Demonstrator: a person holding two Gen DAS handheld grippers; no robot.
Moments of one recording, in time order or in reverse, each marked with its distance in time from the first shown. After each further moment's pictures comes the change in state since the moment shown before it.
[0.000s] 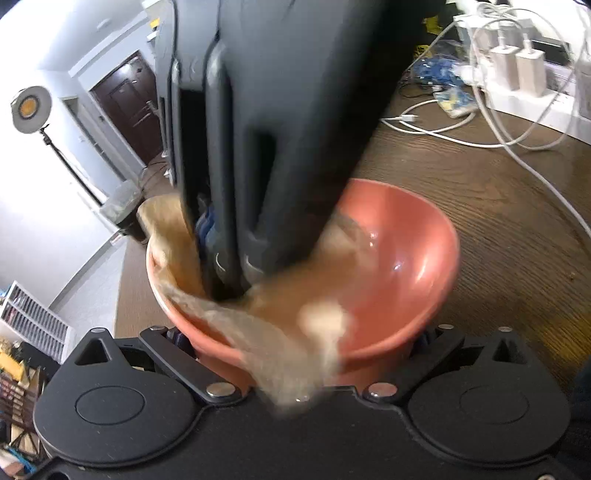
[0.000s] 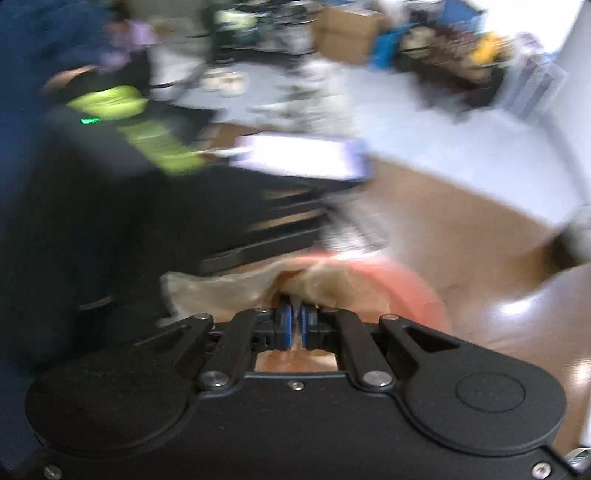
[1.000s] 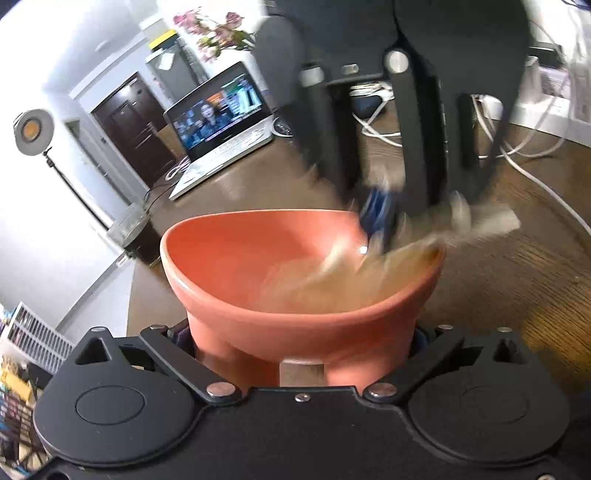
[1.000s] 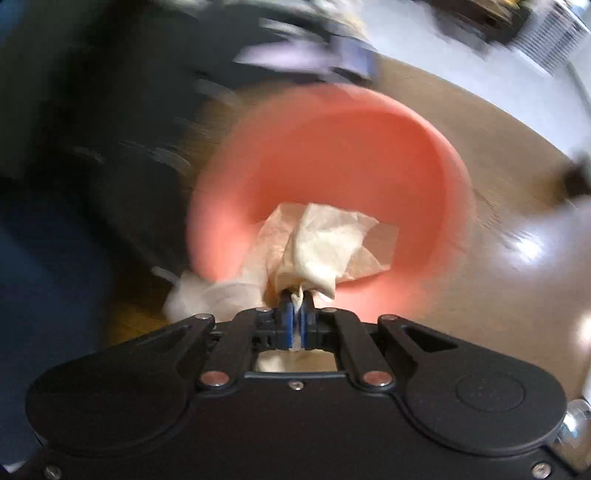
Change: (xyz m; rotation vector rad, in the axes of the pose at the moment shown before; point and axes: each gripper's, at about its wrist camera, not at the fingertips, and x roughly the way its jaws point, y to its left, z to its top) left arm -0.005 -0.006 -0.001 0.069 -0.048 -0.015; right arm -0.015 0.035 -0.037 0.017 0.161 0.118
